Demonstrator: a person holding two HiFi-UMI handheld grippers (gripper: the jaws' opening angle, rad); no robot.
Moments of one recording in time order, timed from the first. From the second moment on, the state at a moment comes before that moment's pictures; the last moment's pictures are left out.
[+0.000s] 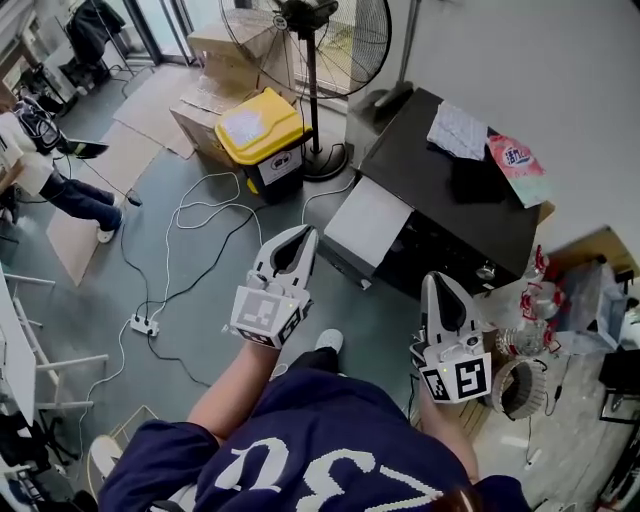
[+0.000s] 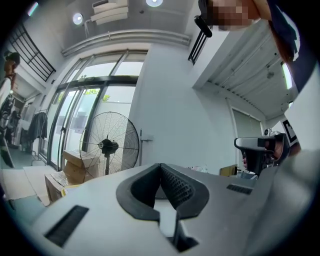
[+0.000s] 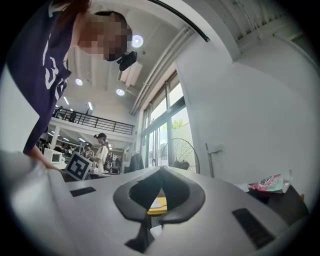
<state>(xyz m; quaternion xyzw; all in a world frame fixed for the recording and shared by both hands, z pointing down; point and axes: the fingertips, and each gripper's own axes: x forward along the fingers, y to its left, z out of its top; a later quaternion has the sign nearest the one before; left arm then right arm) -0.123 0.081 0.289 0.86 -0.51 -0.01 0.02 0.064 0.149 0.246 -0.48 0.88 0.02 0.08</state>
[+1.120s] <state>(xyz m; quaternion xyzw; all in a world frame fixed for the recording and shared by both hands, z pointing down) -0.083 -0.069 0.308 0.84 -0.54 0.00 0.03 0.109 -0.020 0.268 -0.43 0.90 -0.01 0.08</state>
